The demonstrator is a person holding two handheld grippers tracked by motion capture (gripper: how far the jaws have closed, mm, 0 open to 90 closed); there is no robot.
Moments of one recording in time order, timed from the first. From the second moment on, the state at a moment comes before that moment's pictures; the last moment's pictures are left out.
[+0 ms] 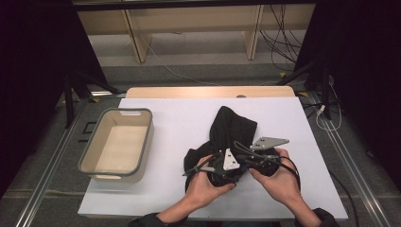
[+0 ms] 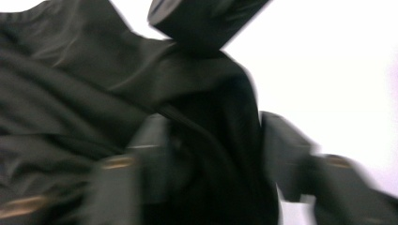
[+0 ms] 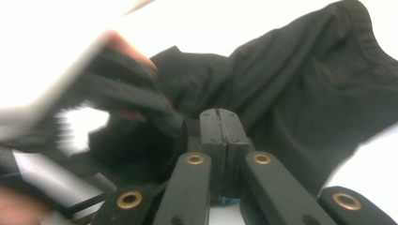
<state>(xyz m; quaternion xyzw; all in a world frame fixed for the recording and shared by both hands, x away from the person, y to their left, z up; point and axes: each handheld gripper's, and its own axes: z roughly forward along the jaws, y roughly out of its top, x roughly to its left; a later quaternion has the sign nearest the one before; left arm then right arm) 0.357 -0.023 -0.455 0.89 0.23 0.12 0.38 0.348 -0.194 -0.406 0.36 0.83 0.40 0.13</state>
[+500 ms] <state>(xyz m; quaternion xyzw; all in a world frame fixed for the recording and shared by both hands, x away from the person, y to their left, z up) 0.416 0.067 -0.403 0.79 0.39 0.17 0.44 0.349 -0.200 -0.412 0.38 0.80 0.45 0.16</state>
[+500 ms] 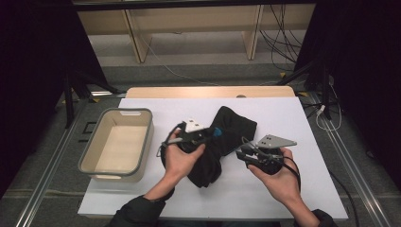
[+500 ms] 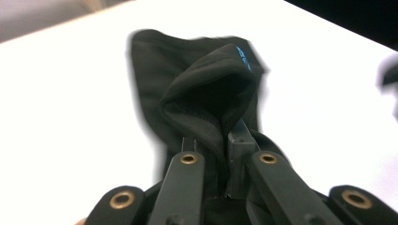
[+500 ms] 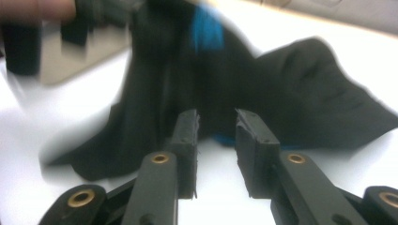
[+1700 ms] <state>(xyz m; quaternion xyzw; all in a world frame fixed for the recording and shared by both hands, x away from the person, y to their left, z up) 0.437 0.125 -0.415 0.77 0.46 0.21 0.39 0.363 -0.086 -0.488 0.35 0.86 0.35 0.12</state>
